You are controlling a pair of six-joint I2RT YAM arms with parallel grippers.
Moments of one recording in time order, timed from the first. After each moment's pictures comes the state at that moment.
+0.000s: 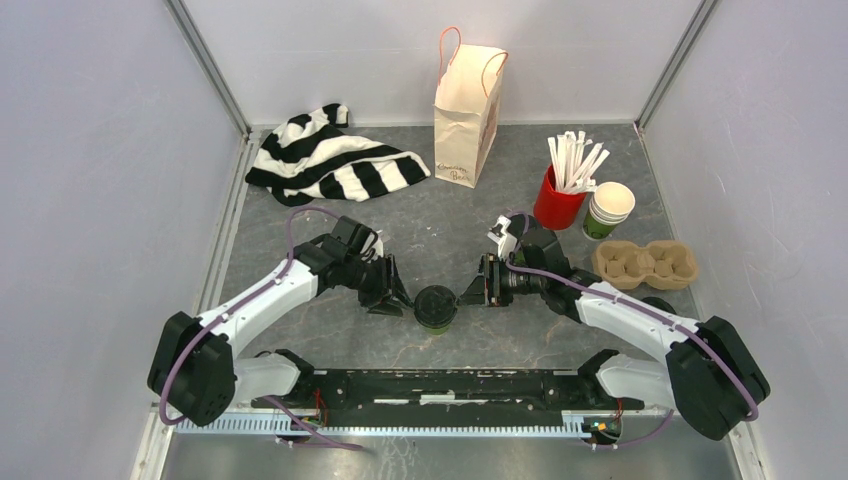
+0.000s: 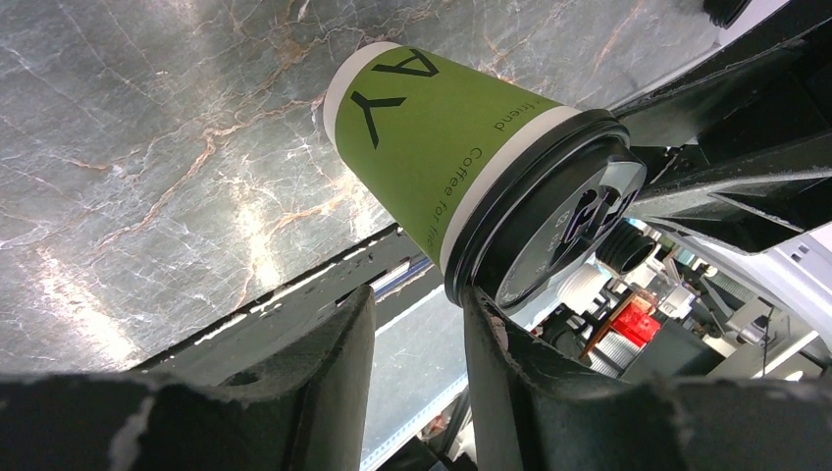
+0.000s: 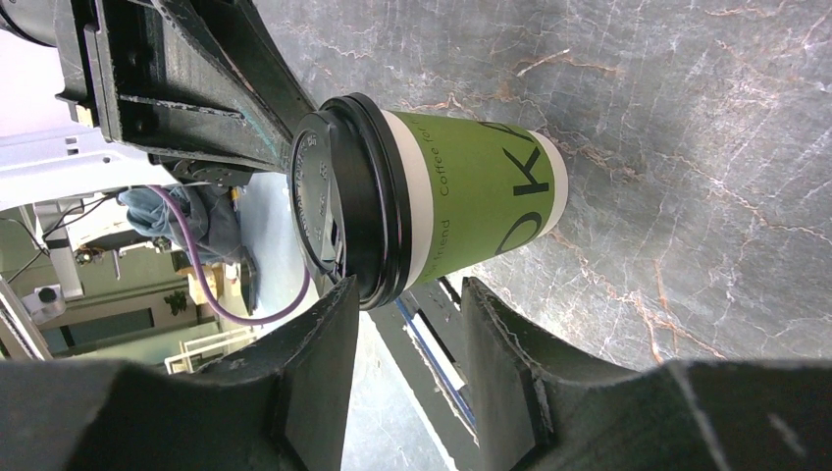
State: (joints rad) left arm -0.54 1.22 0.75 -0.62 0.58 -0.77; right arm 0.59 1.17 0.50 0.05 -0.68 0.75
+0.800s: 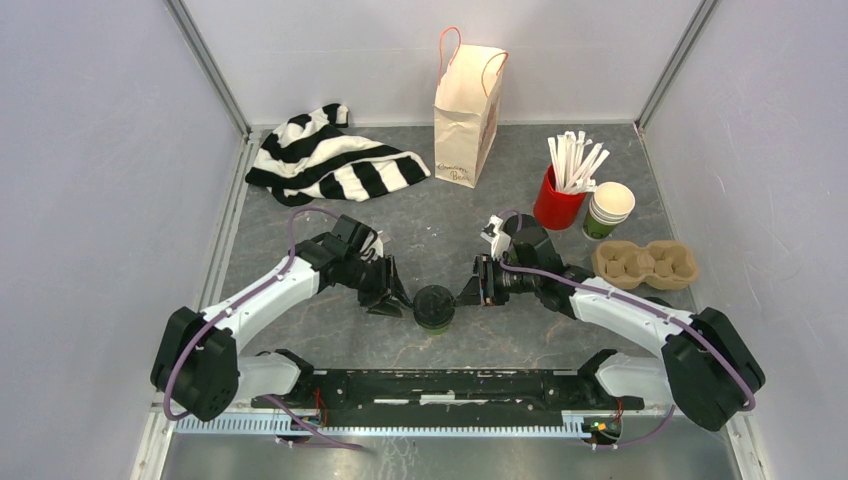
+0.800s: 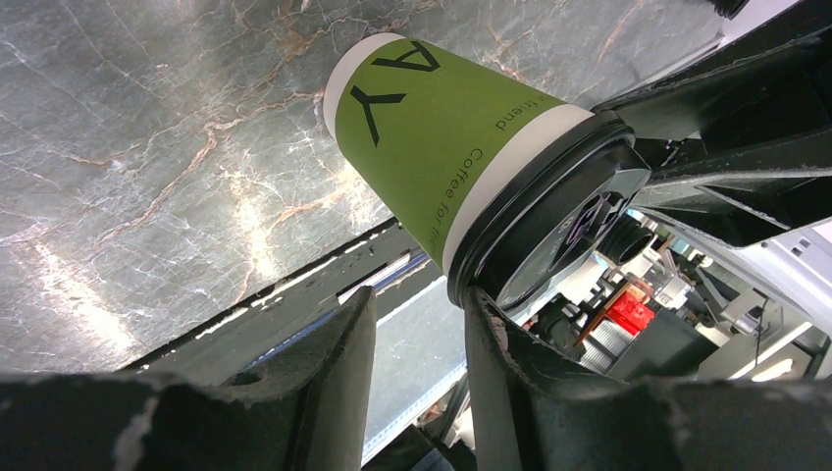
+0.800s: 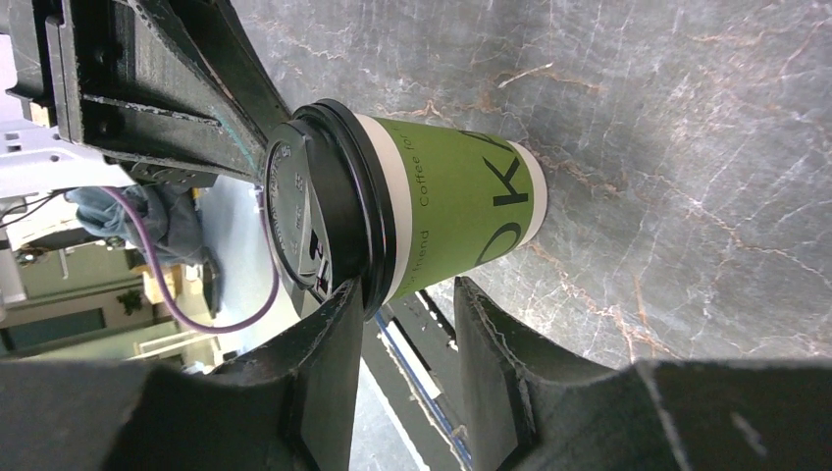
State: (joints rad) left arm -0.52 1.25 0.76 -0.64 0.59 -0.75; right arm 0.64 1.21 0.54 0.01 -0.62 0.69
